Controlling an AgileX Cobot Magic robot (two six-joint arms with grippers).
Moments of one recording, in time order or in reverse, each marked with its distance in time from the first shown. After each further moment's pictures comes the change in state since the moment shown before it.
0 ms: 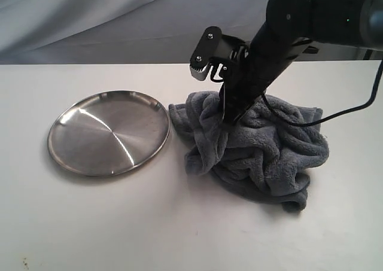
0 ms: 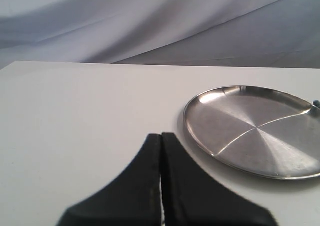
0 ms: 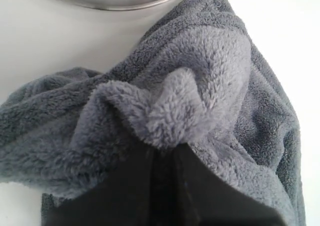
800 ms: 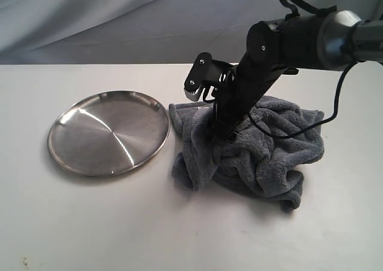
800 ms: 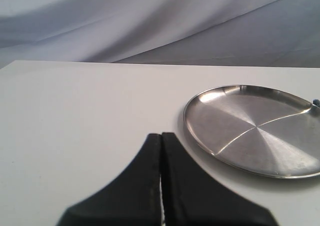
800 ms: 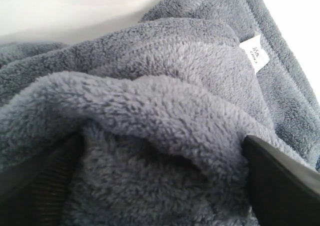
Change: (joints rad) left arm 0.000 0.000 0.000 0.000 0.002 0.000; right arm 0.000 0.159 -0.015 -0.024 -0.075 0.000
